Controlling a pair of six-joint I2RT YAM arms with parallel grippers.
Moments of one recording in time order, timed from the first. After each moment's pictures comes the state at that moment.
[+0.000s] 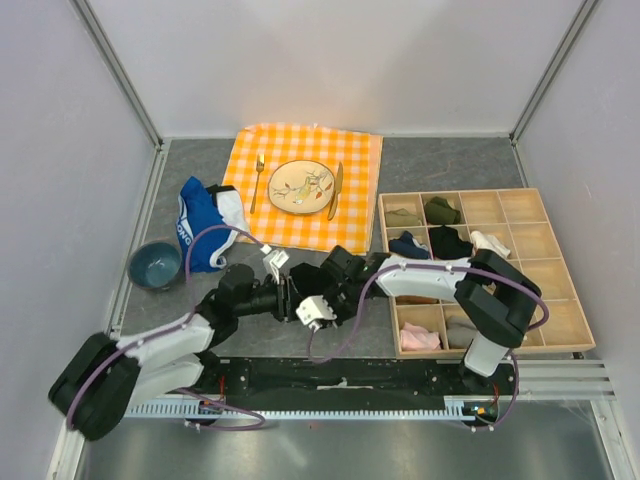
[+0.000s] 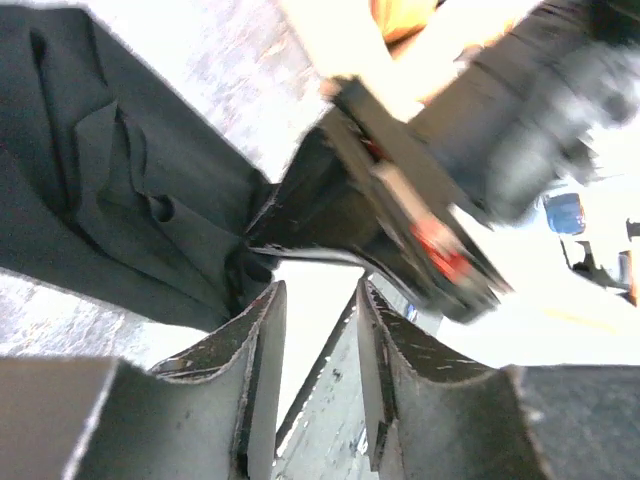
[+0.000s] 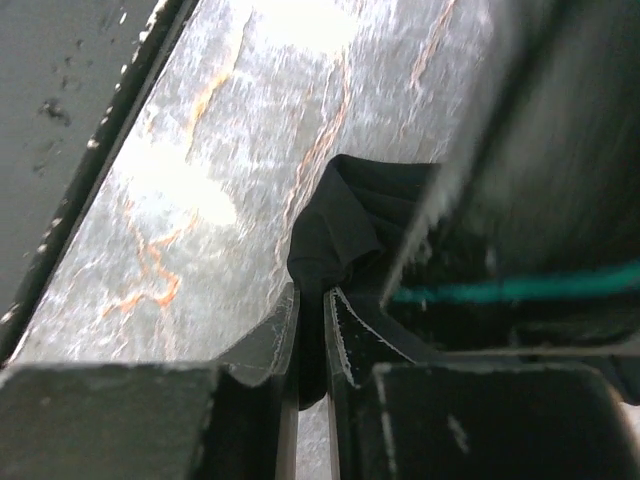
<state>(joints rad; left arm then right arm) -0.61 1.10 0.21 0.44 0.63 -0.68 1.00 1.70 0.96 -0.44 -0.49 -1.08</state>
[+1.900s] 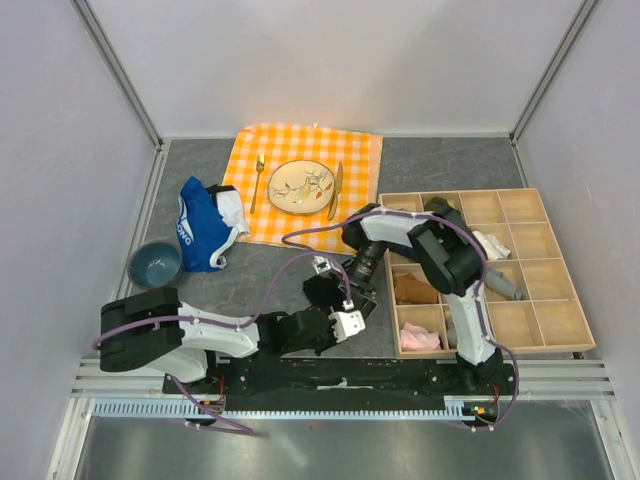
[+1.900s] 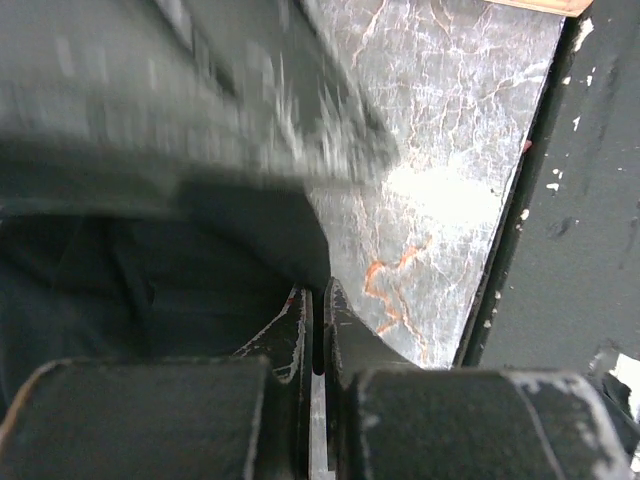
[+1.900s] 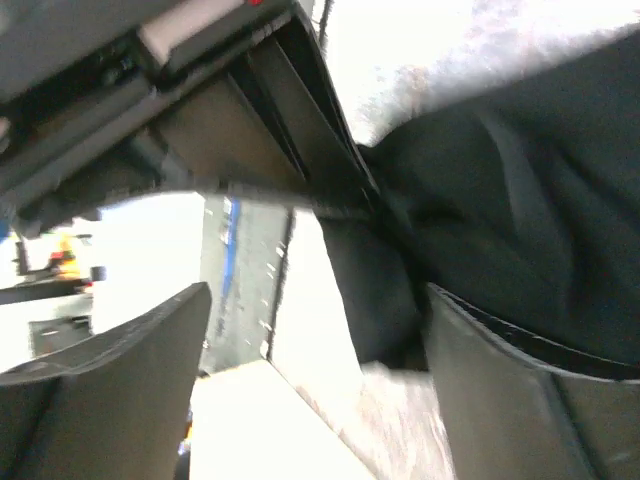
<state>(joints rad) -1.33 1.42 0.42 0.37 -0.15 0.10 0.68 2.20 1.42 -1.32 -0.97 -1.11</state>
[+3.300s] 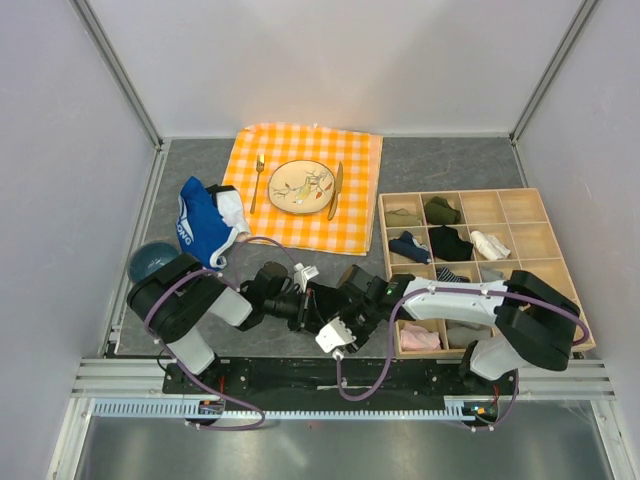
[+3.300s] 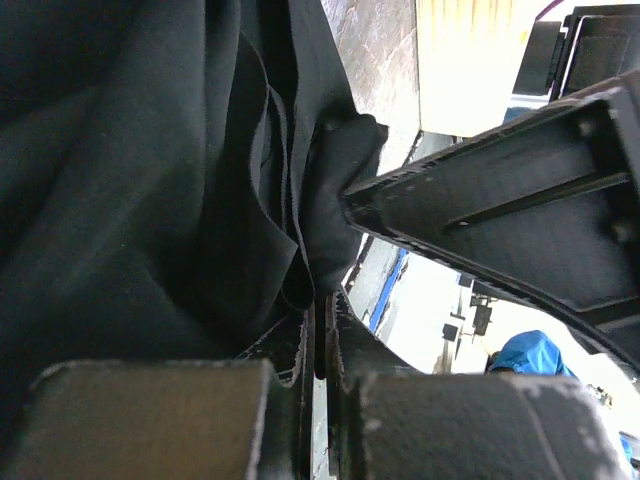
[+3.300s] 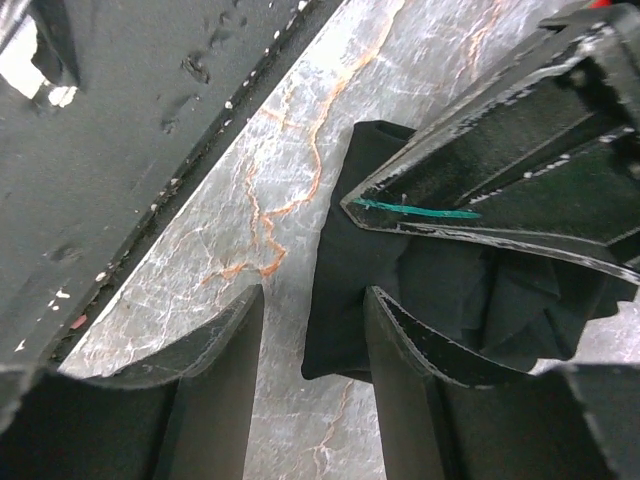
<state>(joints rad) -0.70 1.67 0.29 0.68 0.82 -0.81 1.05 1.47 0.76 -0.42 -0.46 -1.16</state>
